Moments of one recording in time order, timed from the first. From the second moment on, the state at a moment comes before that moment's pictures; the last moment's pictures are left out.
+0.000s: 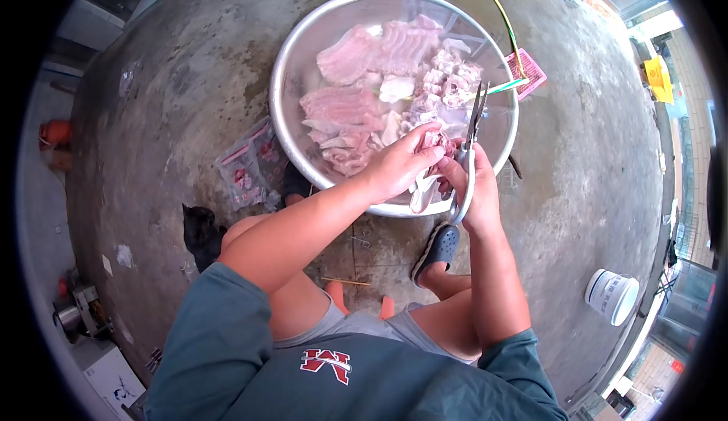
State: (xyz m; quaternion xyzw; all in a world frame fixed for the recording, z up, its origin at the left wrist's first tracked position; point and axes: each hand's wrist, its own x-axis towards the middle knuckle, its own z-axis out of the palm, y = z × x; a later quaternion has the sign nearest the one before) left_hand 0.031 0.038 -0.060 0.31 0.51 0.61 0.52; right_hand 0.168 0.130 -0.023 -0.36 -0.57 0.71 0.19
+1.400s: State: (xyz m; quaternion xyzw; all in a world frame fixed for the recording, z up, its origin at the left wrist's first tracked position) left_hand -0.024 0.023 -0.388 0.09 0.79 0.46 0.39; right_hand 0.218 0.149 0.020 -0.44 -0.60 0.66 0.11
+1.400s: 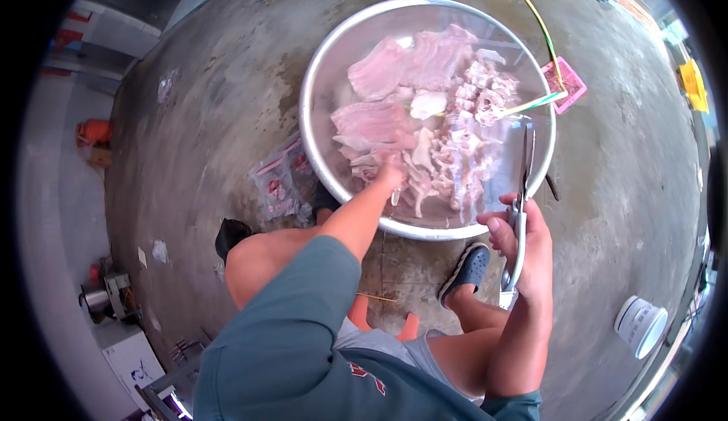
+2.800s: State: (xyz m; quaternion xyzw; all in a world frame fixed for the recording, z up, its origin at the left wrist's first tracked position) left_hand -0.044 0.042 -0.308 -0.15 0.55 0.53 0.63; right_hand 0.207 0.159 0.010 -0.43 -0.66 0.61 0.11
